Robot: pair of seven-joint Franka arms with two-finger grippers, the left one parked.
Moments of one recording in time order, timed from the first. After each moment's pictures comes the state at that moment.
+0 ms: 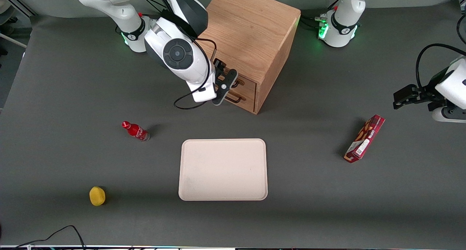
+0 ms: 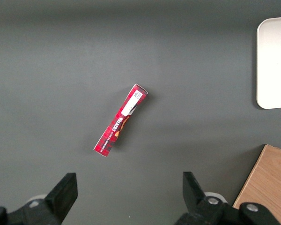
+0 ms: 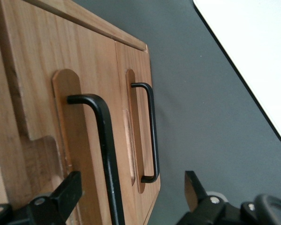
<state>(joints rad) 0.20 0.39 0.58 -1.62 0.07 1.81 -0.22</state>
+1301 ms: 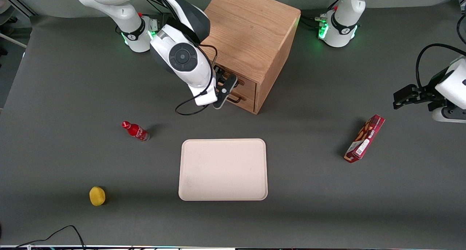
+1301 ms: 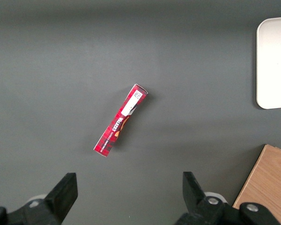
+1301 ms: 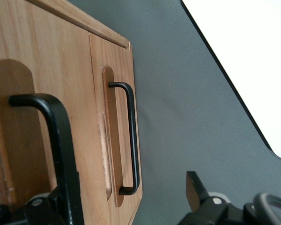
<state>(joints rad) 0.20 0.39 0.58 -1.71 0.00 1.92 -0.23</state>
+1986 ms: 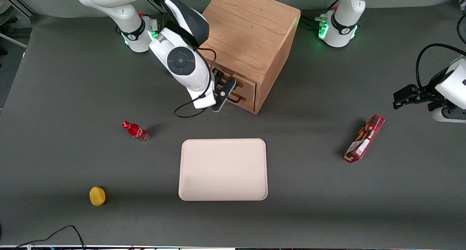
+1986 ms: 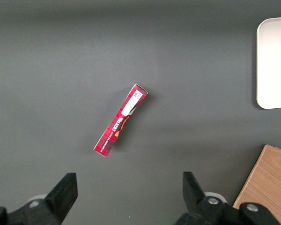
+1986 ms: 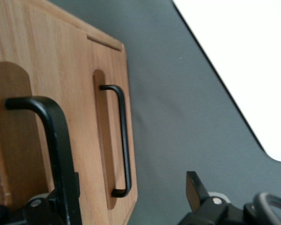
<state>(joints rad) 0.19 0.41 0.57 -1.68 -0.01 1.93 -0.24</state>
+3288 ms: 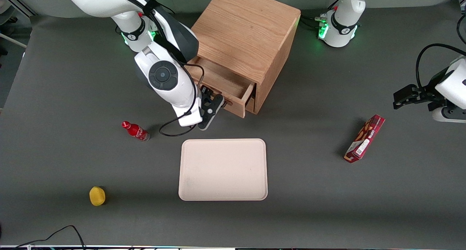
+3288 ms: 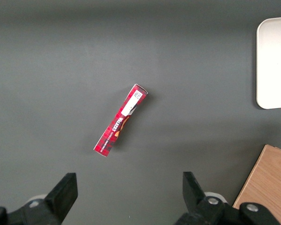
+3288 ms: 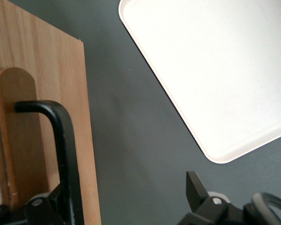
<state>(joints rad) 0.18 0.46 0.50 -1.58 -0.08 1.93 -0.32</state>
